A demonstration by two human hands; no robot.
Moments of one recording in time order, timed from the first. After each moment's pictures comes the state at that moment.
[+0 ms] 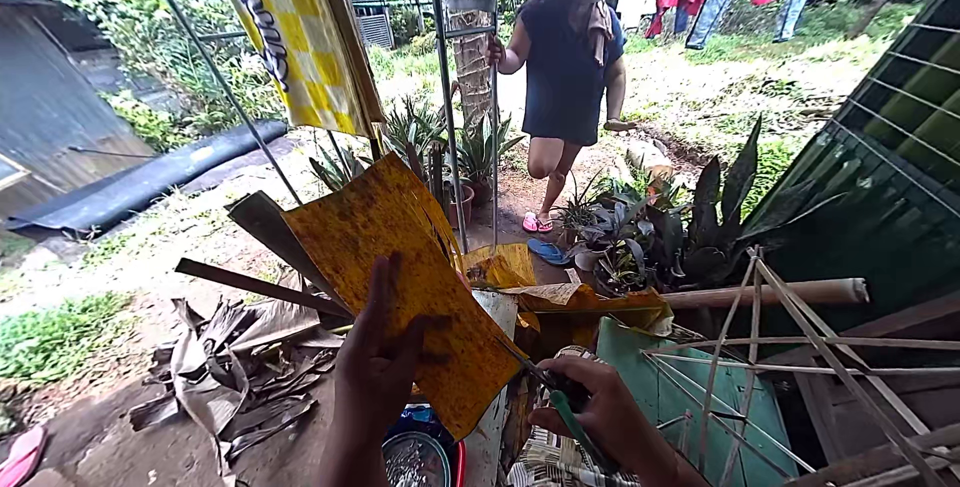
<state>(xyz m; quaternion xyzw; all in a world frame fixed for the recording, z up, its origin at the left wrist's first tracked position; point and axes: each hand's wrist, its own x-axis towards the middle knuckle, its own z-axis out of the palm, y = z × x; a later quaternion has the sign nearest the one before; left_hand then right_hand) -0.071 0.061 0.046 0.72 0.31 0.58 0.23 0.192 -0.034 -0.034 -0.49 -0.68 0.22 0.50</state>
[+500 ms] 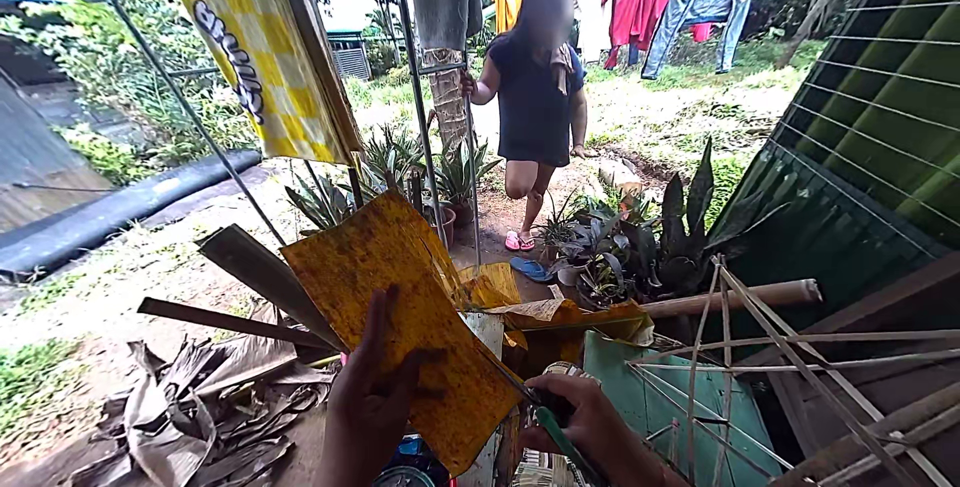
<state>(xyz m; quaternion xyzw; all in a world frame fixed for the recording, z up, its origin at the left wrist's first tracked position) -0.065 0.056 0.045 0.74 0.26 0.57 0.23 0.189 -0.037 -0.023 -0.47 -0.66 0.29 0.51</state>
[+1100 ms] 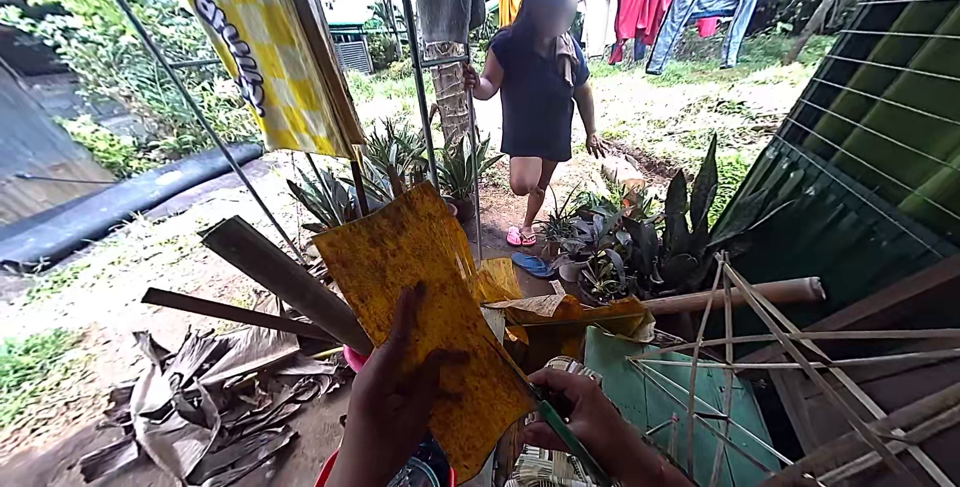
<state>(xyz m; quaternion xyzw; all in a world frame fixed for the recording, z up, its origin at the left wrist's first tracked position) -0.057 0.049 0.046 0.78 0.21 0.55 0.22 0.184 -0.039 -0.021 -0.42 -0.62 0.42 0.52</state>
